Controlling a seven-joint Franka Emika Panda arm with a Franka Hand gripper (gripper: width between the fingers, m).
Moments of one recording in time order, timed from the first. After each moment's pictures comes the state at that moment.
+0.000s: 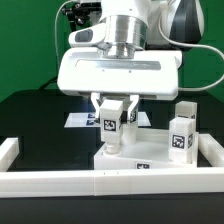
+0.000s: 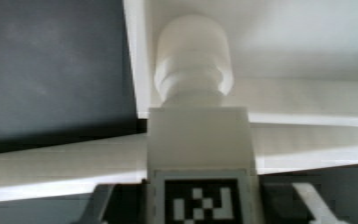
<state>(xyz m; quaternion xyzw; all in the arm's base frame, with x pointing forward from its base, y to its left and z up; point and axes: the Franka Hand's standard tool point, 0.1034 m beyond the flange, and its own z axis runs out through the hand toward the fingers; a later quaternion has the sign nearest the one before) 0.573 -0.023 0.079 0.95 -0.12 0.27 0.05</state>
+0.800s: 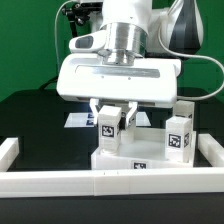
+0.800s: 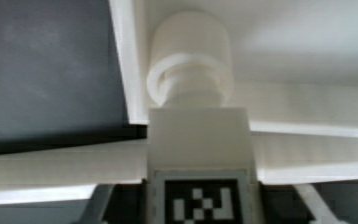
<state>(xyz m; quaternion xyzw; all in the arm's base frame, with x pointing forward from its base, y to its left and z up) 0.565 -0.020 0.065 0.95 -0.12 0.27 0.06</state>
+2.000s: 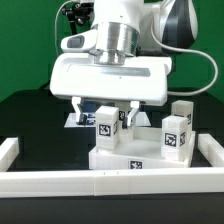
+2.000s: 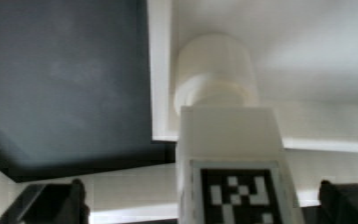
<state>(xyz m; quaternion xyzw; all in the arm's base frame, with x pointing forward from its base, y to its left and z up) 0.559 -0.037 0.076 0.96 -0.13 0.23 0.04</state>
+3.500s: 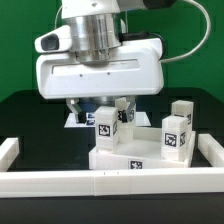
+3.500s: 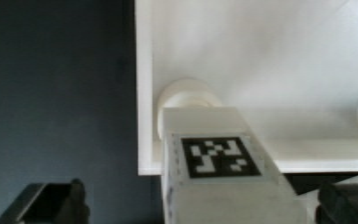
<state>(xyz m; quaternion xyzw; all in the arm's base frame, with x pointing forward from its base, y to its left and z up) 0.569 -0.039 0.076 0.99 -0.15 0.01 -0.04</state>
